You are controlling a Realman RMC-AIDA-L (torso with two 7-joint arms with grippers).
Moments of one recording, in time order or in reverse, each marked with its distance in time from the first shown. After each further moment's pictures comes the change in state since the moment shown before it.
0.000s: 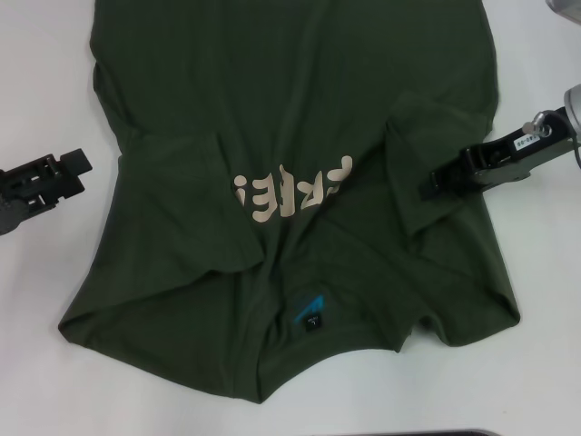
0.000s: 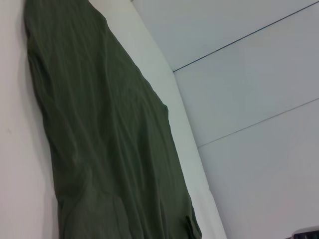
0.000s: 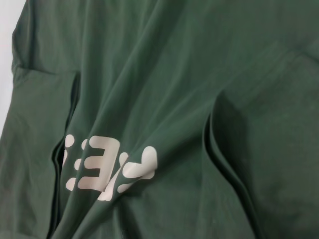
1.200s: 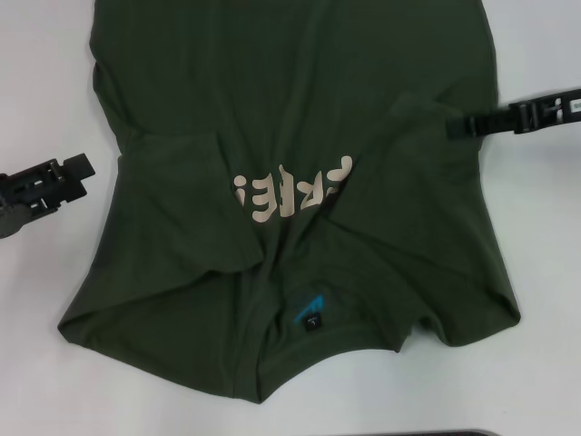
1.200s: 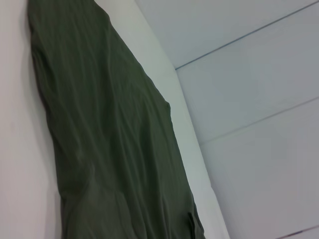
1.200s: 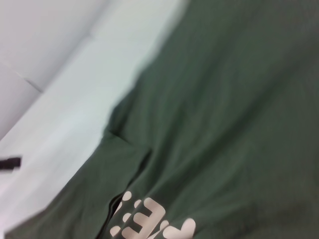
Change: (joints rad) left arm 0.000 0.004 0.008 0.009 0.005 -0.004 0.009; right arm -0.154 -0.041 0.107 -0.097 0.290 -0.063 -0.470
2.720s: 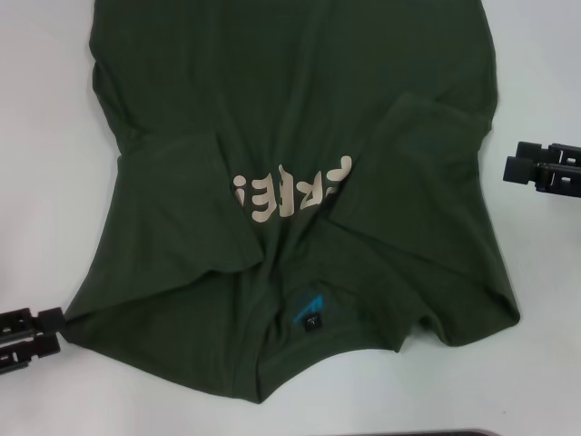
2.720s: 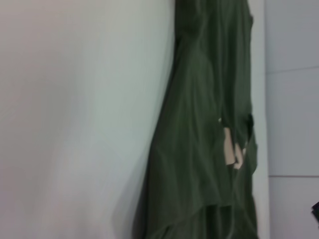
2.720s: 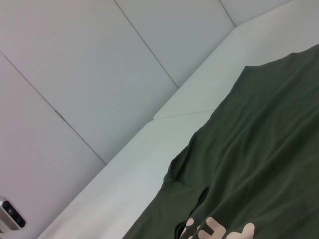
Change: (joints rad) left arm 0.120 0.067 0.006 0.001 0.265 0.147 -0.161; right arm -0.323 0.097 0.171 -0.121 0.244 -0.248 -0.258
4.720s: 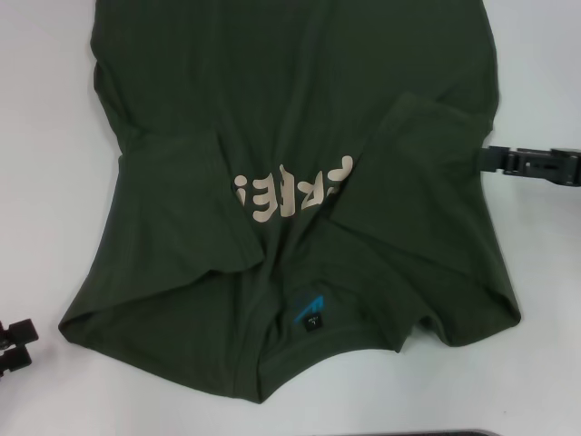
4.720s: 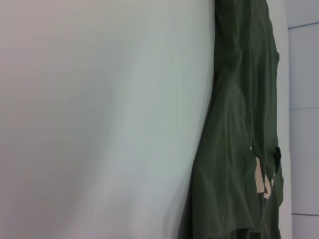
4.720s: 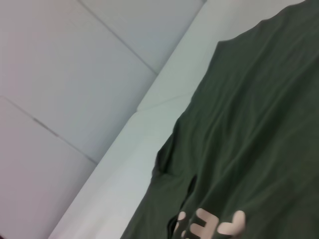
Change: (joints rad) left arm 0.064 -0.002 -0.057 -0.013 -0.004 -0.050 0.008; right arm 0.116 -0.028 0.050 0.158 -0.120 0.077 0.104
